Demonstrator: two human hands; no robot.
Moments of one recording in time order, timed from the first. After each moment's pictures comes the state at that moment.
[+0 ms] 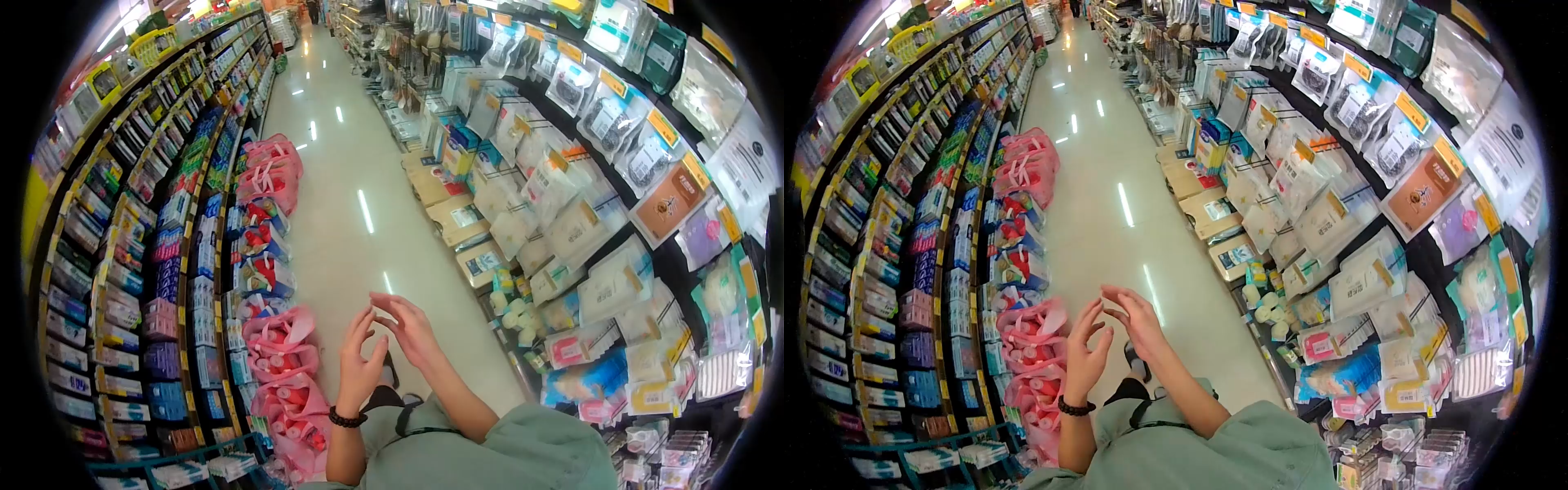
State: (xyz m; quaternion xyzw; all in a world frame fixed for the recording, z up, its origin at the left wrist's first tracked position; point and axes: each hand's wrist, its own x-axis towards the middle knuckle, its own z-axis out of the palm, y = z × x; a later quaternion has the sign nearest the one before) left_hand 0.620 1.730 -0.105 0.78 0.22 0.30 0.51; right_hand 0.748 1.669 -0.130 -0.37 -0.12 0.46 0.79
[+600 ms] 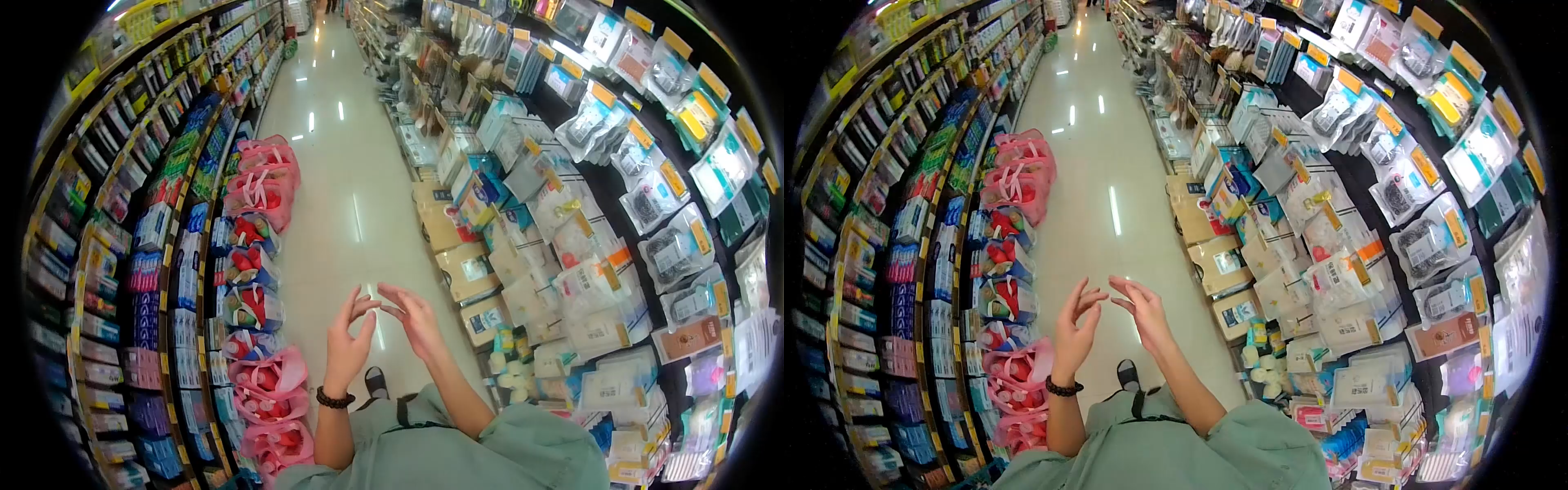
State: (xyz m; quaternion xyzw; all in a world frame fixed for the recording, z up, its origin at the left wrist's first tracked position) left_hand 0.808 2.051 -0.101 0.69 0.26 0.34 0.59; right_hand 0.945 1.966 -0.129 -0.45 -0.17 0.43 0.77
